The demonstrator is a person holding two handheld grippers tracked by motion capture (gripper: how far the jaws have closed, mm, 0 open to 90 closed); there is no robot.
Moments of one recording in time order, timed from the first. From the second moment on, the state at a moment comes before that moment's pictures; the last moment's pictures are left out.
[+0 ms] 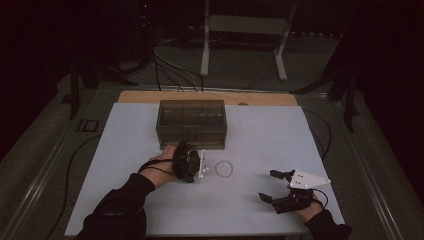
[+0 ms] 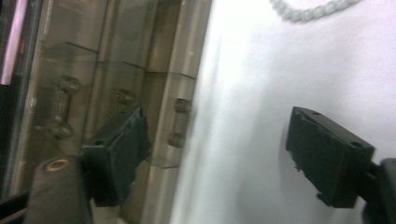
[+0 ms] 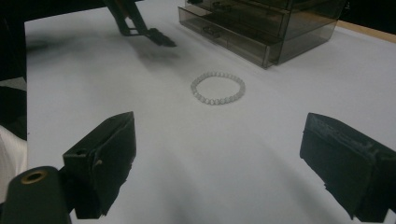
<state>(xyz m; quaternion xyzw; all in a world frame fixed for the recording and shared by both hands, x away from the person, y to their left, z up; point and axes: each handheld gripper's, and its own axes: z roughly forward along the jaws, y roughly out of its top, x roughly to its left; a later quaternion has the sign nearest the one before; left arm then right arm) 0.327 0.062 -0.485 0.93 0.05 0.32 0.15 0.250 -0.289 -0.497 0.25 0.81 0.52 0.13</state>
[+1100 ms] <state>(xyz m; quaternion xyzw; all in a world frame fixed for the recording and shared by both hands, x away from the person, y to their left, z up) 0.333 0.126 -0.455 0.95 0.08 0.19 0.23 0.251 -0.289 -0.497 0.26 0.81 0.52 0.13</state>
